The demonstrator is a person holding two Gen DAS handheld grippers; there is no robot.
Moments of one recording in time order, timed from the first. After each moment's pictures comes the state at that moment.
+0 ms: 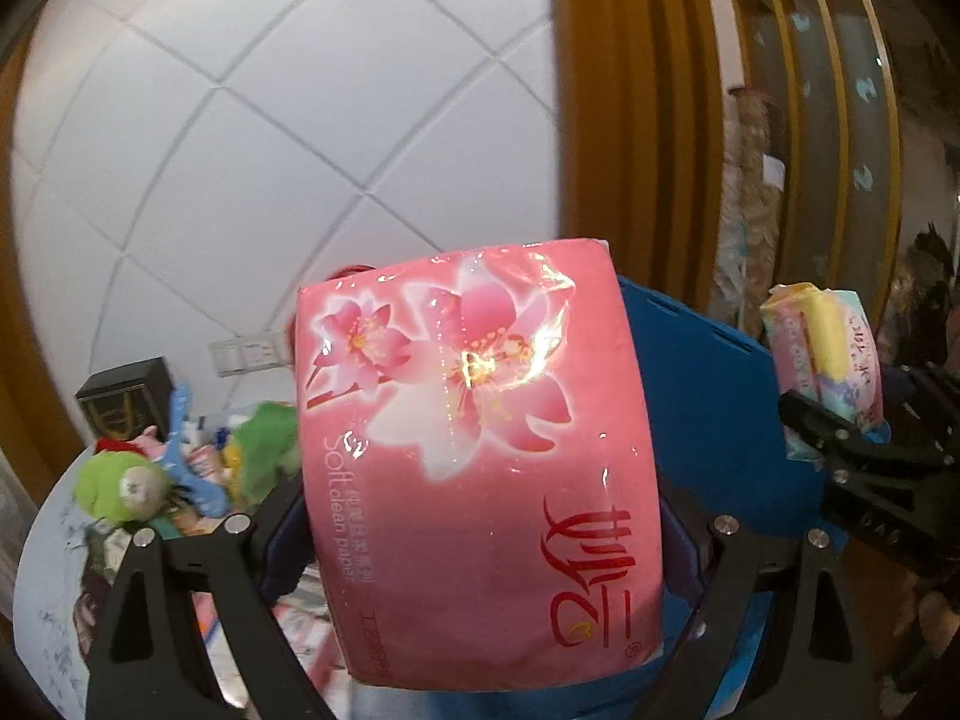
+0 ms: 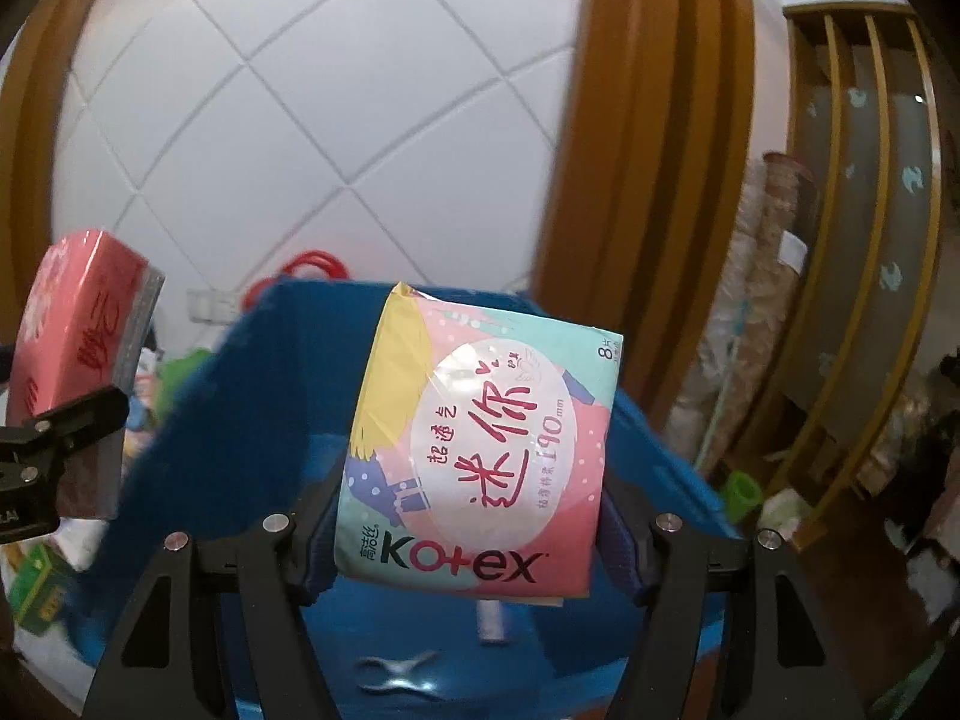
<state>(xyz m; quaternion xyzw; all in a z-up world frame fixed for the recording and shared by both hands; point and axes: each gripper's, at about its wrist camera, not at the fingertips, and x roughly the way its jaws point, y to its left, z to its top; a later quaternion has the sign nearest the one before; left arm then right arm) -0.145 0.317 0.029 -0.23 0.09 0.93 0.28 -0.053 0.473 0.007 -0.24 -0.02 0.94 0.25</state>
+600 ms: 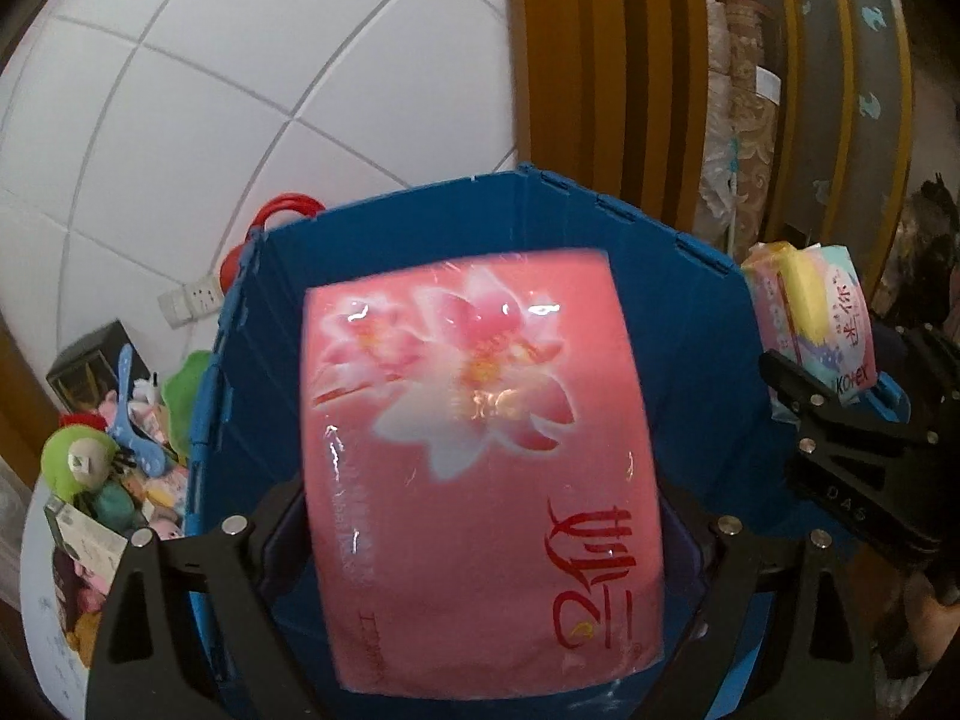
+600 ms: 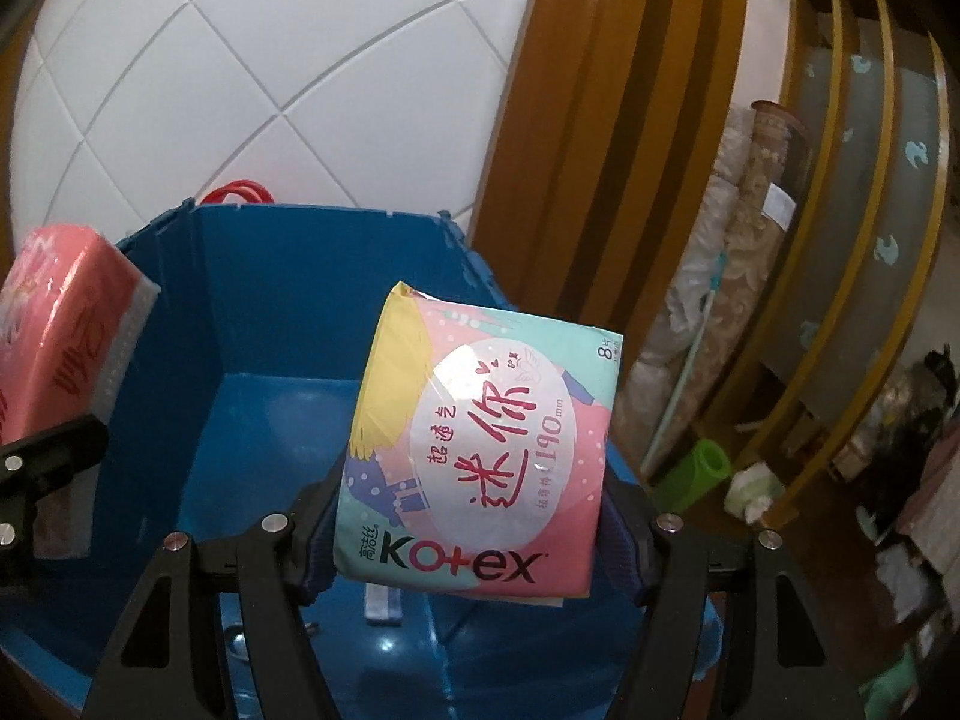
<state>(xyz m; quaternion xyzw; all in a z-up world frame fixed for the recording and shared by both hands) -0.146 0.417 -0.009 -0.32 0.12 0.90 0.27 -0.052 0.581 -0.033 -0.30 -0.03 0.92 0.27</state>
